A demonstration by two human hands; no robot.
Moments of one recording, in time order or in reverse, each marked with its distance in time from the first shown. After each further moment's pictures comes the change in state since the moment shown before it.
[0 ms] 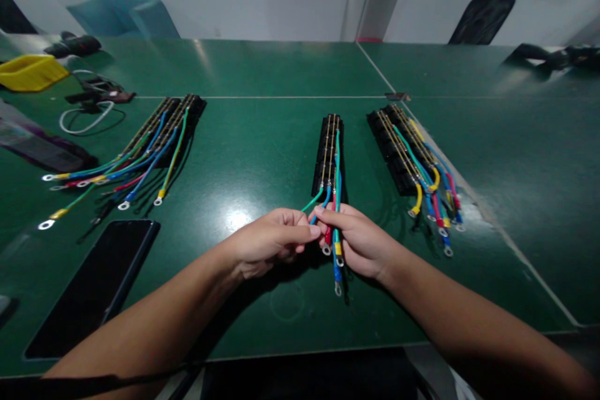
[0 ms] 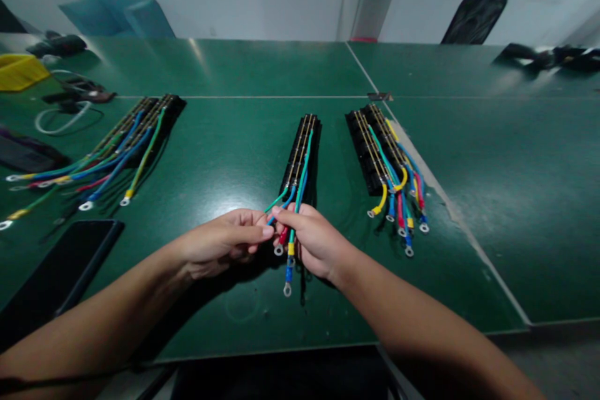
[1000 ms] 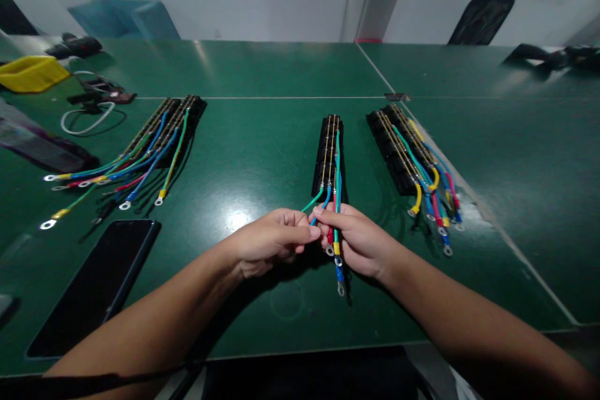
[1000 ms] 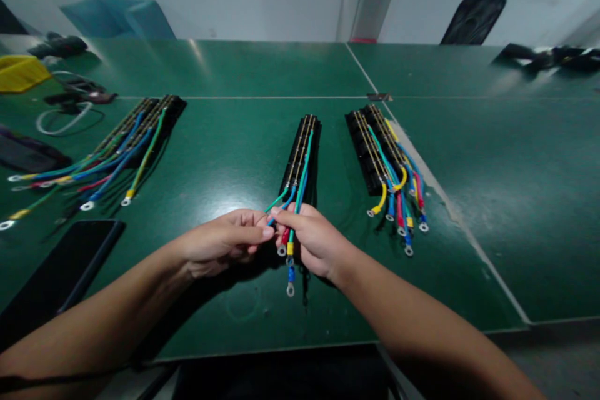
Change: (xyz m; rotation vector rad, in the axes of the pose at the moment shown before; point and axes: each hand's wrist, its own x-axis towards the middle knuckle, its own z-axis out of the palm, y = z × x) left_hand 0.001 0.000 -0.001 -0.015 -0.057 -0.010; right_hand 0.000 -0.001 0.001 0.007 0.004 0.015
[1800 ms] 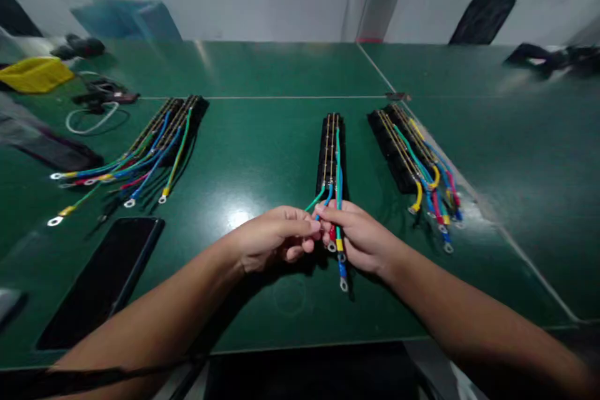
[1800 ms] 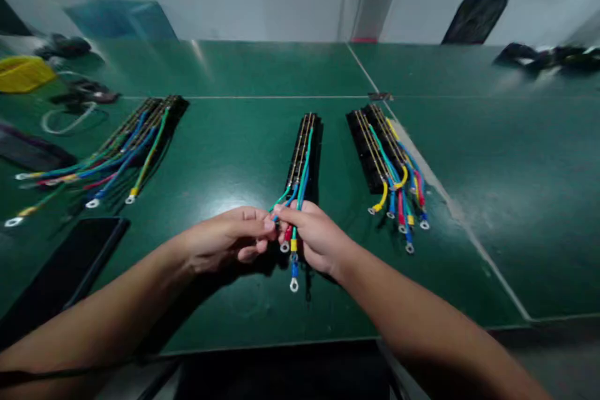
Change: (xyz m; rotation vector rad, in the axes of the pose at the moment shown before) left_hand 0.001 -0.001 -0.004 -0.039 -0.079 -0.025; right_hand 0.003 0.002 -0.002 -0.049 -0.044 -0.030
